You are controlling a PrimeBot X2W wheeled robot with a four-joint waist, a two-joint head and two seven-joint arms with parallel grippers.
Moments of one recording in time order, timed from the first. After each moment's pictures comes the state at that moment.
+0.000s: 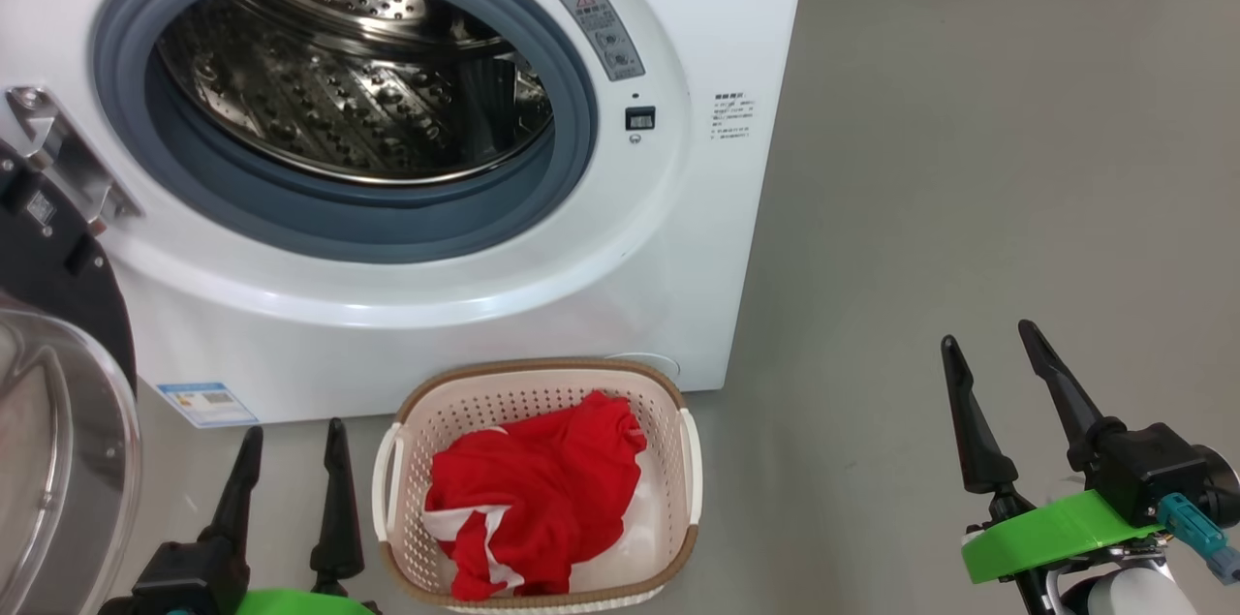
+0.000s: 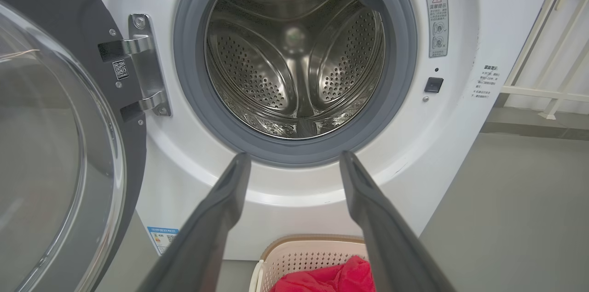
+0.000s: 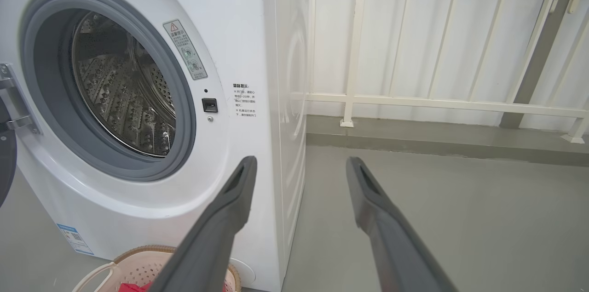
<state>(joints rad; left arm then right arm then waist) -0.05 0.05 0.00 0.19 -0.21 0.03 -0.25 -0.05 -0.05 -0.04 0.17 0.17 0.12 -0.26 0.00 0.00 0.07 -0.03</state>
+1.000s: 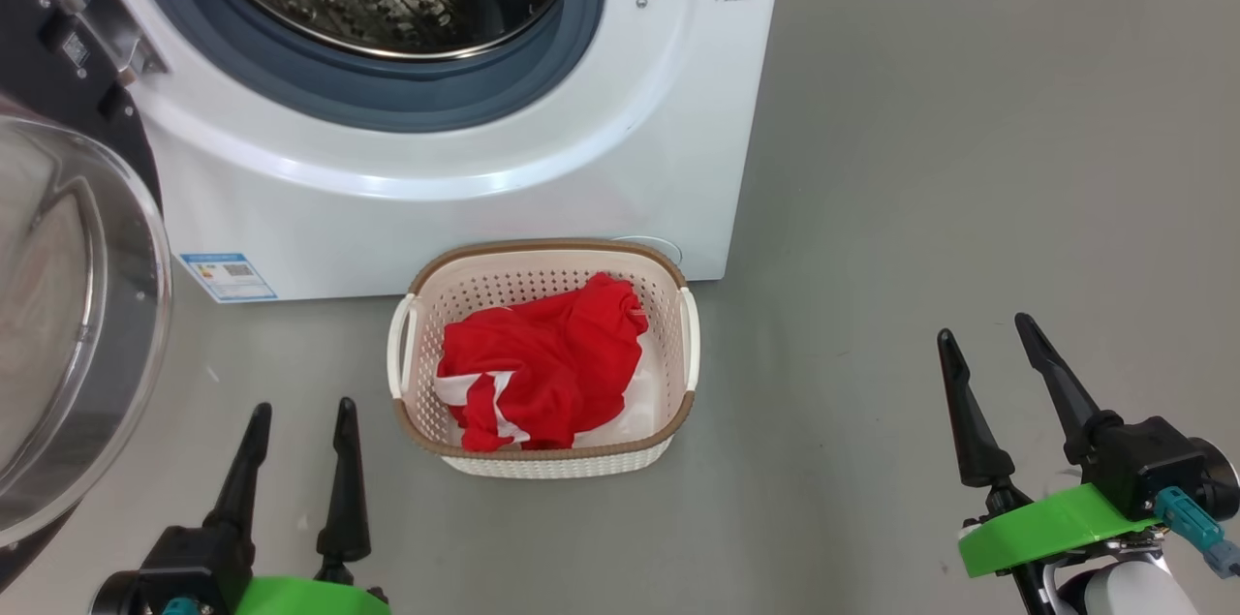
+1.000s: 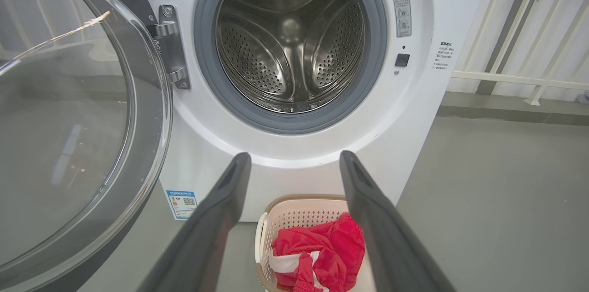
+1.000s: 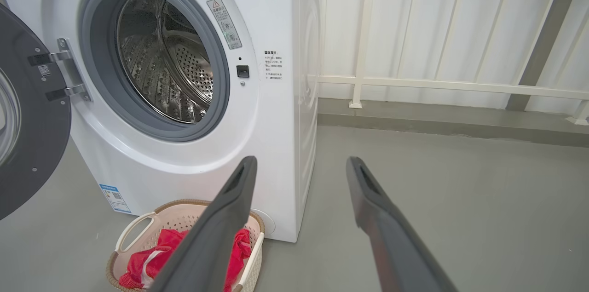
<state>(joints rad) -0.07 0.05 0.00 0.17 -0.19 0.01 -0.25 -0.06 -0.05 -0.04 0.17 0.17 0.12 -0.26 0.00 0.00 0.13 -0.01</state>
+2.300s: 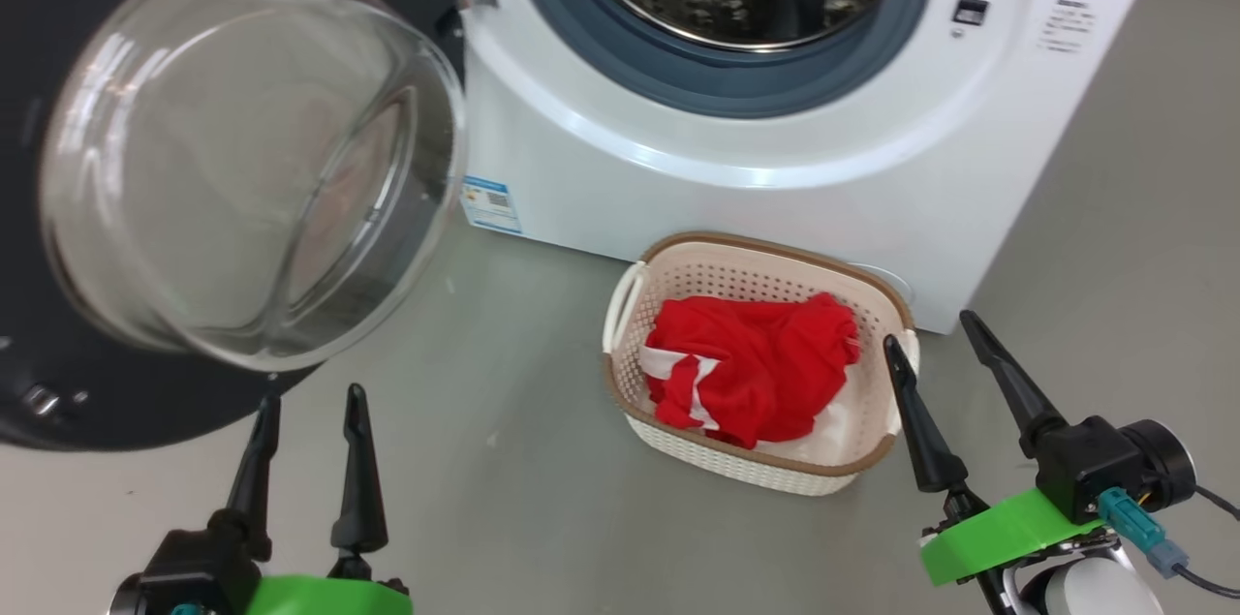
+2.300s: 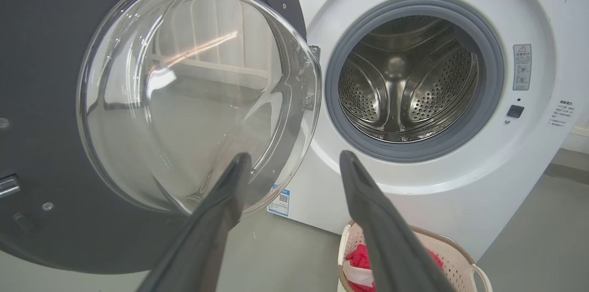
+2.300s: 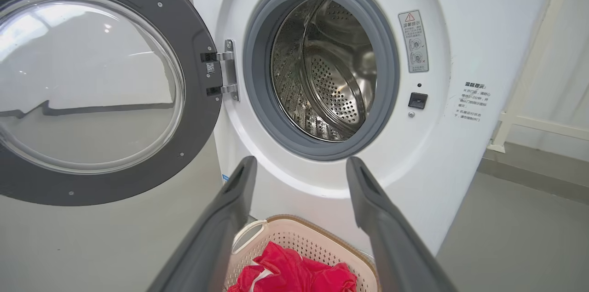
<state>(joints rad) -0.06 0.04 -0.06 0.09 -0.25 0.09 -0.25 -0.09 -0.05 0.03 0.16 0.10 0.12 -0.26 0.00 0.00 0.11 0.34</state>
